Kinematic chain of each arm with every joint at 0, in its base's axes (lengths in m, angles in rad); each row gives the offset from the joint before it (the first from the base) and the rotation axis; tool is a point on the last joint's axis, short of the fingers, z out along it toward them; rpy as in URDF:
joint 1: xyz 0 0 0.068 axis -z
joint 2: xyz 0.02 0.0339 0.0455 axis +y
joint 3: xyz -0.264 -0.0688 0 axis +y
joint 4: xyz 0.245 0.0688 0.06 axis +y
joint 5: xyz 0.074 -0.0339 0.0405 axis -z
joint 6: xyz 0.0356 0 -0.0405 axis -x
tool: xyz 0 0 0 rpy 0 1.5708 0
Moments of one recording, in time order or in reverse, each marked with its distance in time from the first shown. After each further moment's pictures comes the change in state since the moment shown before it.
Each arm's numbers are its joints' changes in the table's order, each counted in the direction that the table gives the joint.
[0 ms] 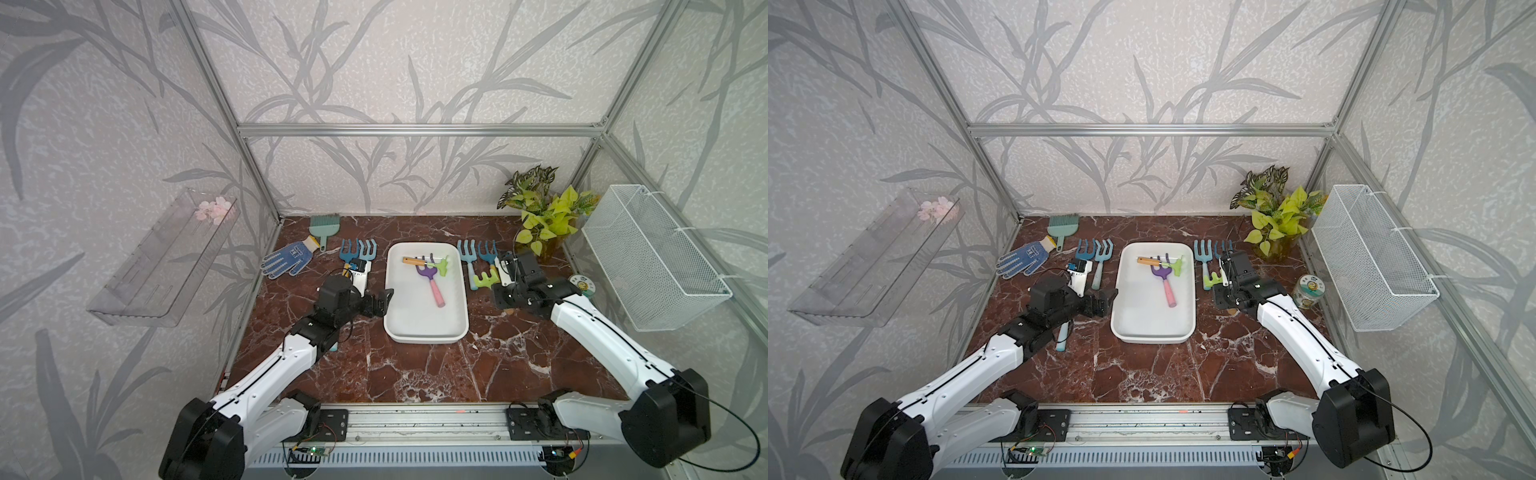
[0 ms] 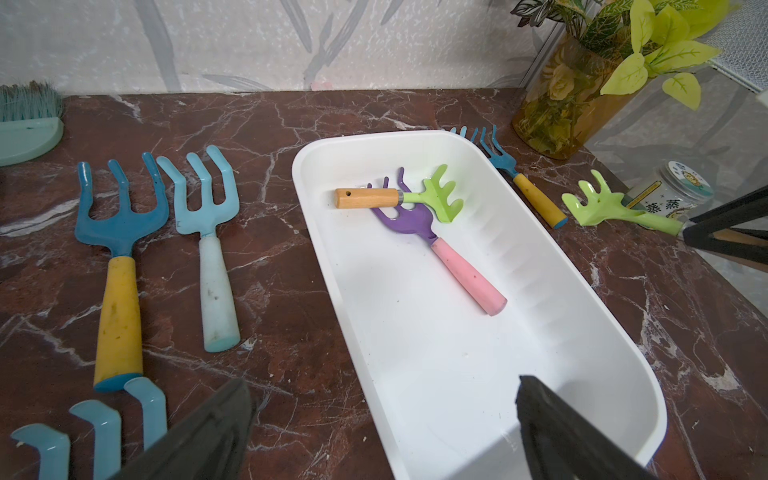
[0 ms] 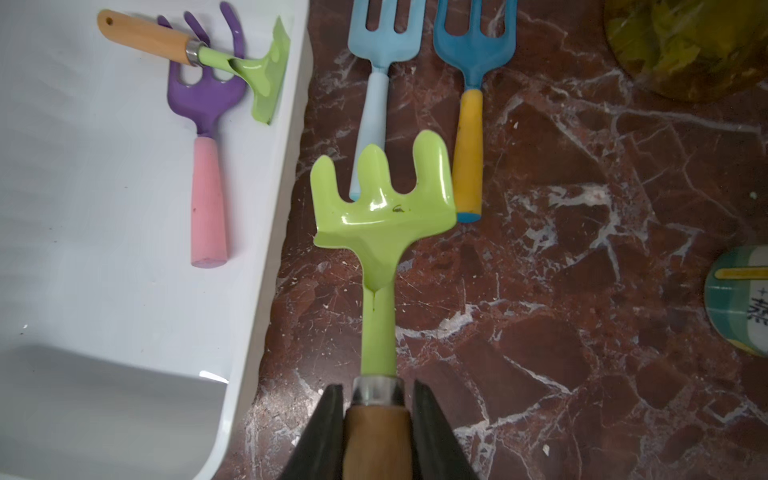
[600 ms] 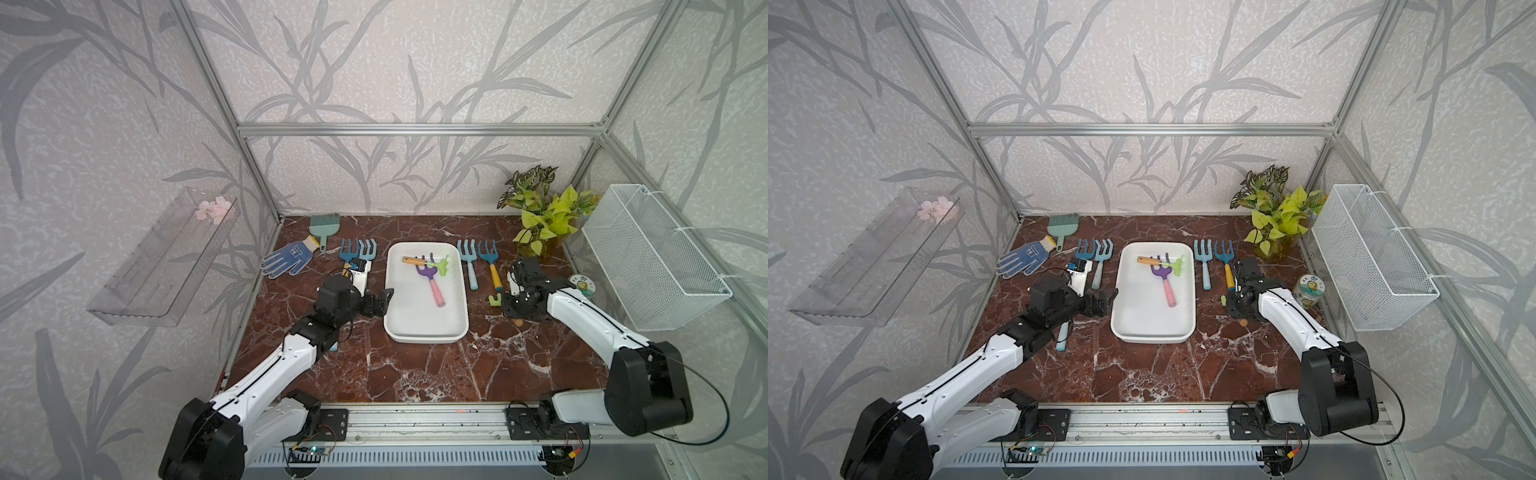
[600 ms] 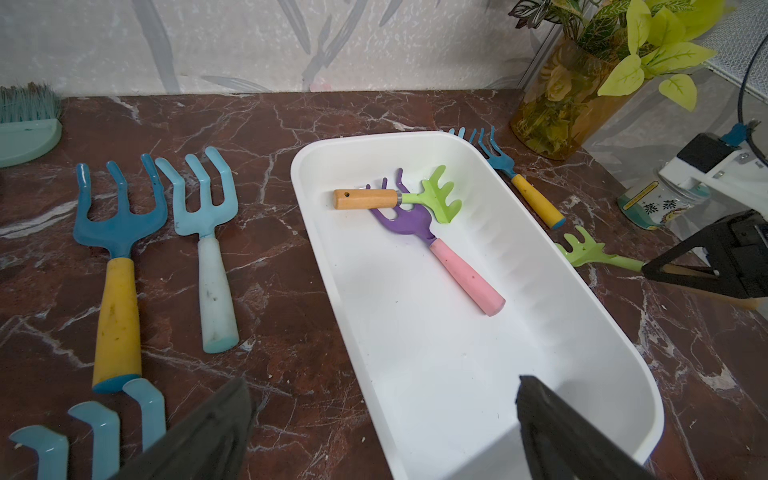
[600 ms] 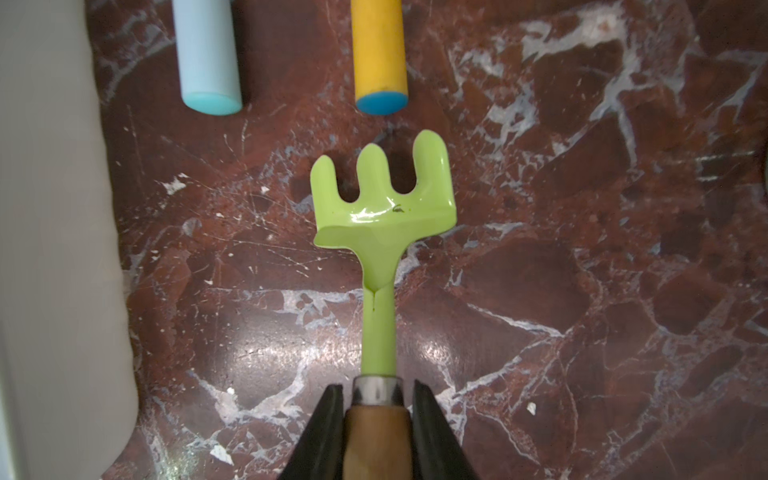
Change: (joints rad) left arm 0.000 -0.004 0.000 0.000 0.003 0.000; right arm 0.150 0.131 0.081 0.017 -0.039 -0.011
